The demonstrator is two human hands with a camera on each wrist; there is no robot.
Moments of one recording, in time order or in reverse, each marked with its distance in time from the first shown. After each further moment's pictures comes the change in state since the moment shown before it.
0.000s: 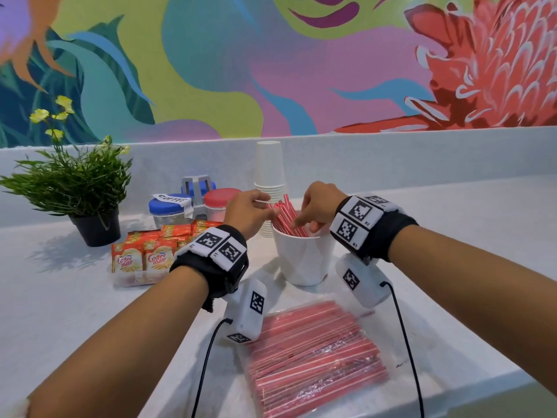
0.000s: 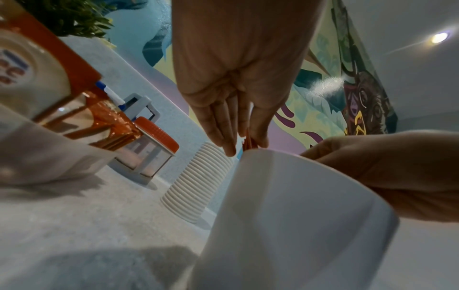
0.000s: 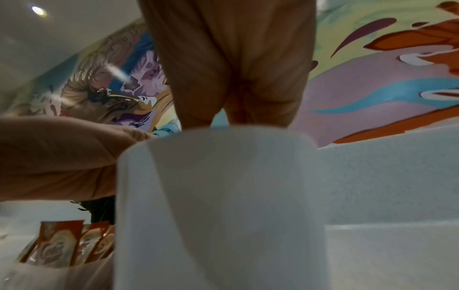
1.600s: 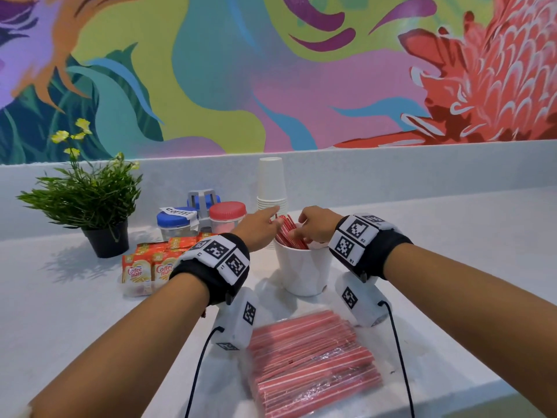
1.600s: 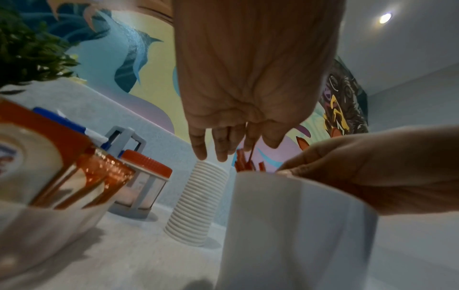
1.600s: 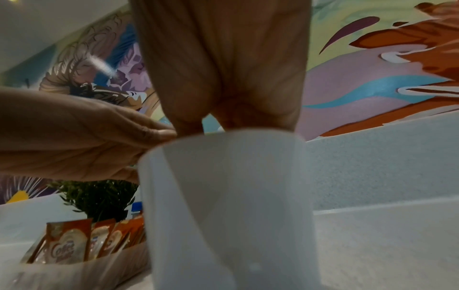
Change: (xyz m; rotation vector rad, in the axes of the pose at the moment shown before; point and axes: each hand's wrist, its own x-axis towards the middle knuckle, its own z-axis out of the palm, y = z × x) left_hand -0.008 0.018 -0.005 0.475 -0.291 0.018; right_hand -0.008 0.001 0.005 0.007 -0.044 -0.030
